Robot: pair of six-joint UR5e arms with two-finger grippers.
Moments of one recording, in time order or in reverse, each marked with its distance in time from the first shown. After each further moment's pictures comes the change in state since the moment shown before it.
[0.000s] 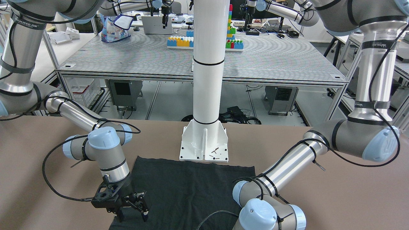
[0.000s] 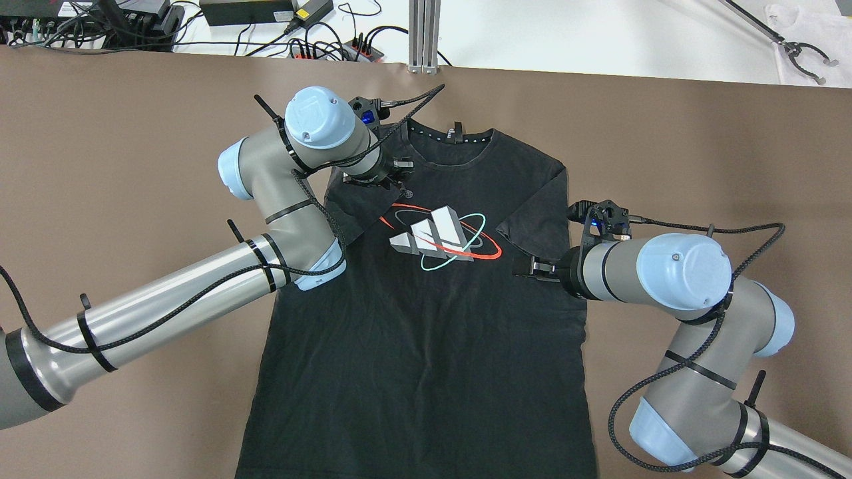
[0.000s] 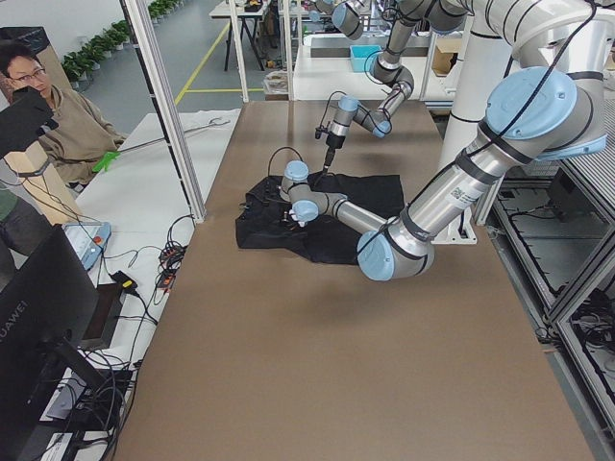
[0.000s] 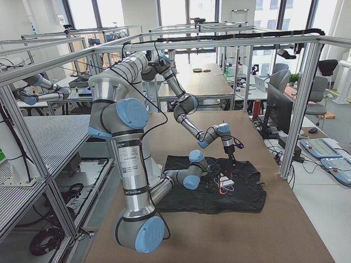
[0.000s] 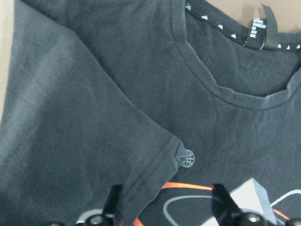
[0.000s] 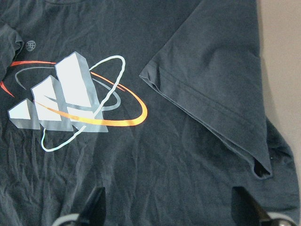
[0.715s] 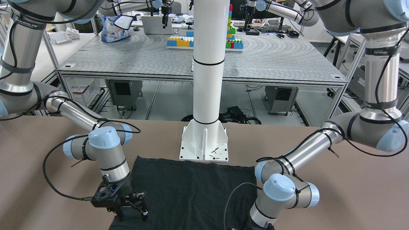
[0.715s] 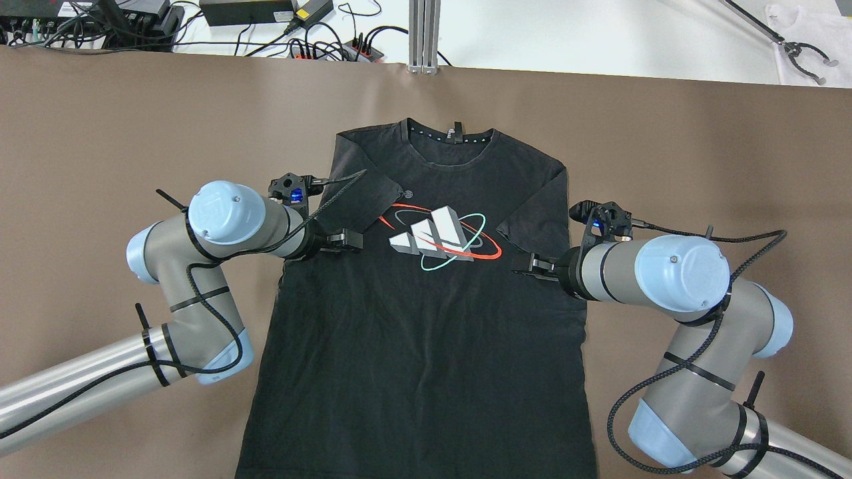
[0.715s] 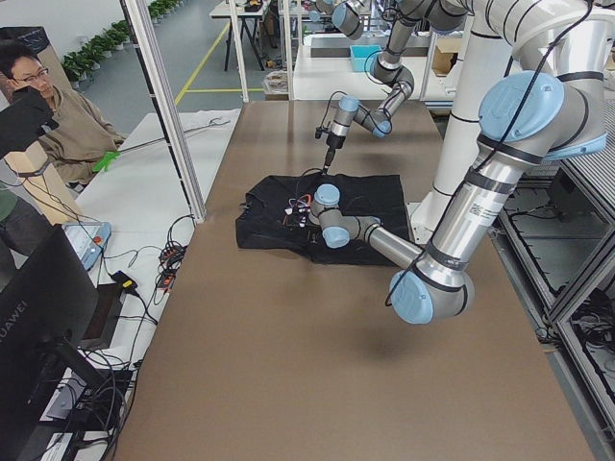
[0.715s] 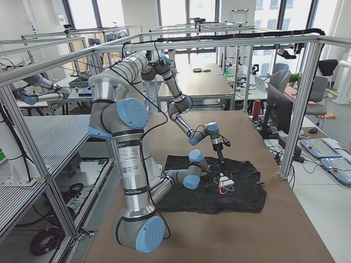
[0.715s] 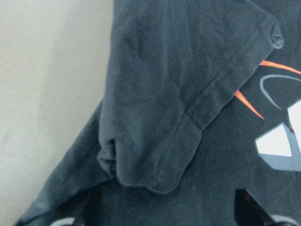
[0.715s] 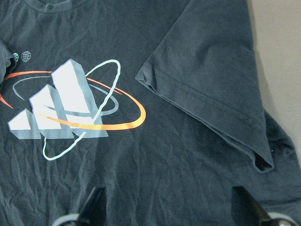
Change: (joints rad) left arm 0.091 0.318 -0.333 0.004 0.050 -0.024; right arm -0.002 -0.002 0.002 -0.002 -0.005 0.027
